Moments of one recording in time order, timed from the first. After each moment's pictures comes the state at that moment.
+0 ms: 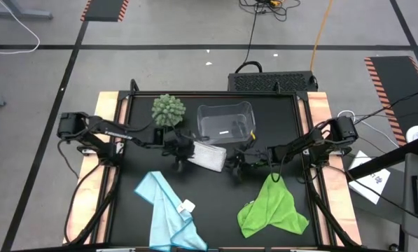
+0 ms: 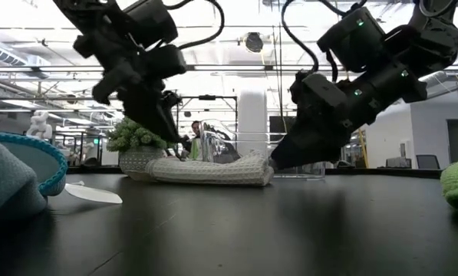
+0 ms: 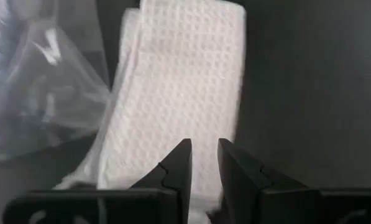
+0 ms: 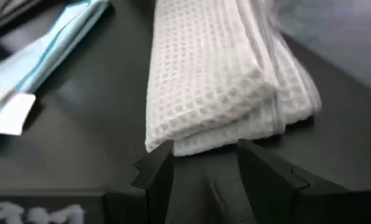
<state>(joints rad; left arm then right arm) 0.06 1.51 0.78 -0.16 0.06 0.25 0.11 1.67 0.50 0.56 0.16 0.60</state>
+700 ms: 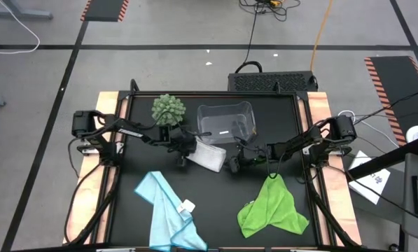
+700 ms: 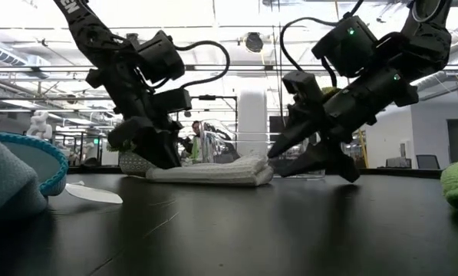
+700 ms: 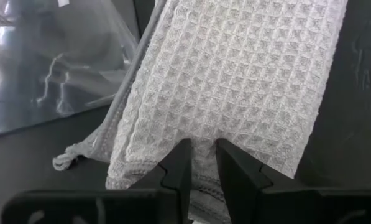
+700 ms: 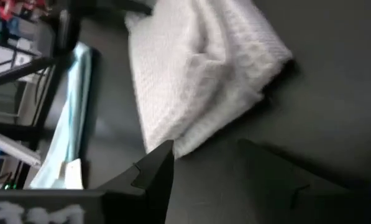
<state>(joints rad) 0.16 1.66 0.74 -0.05 0.08 0.31 0.06 1.68 0.50 0.56 0.05 1.13</state>
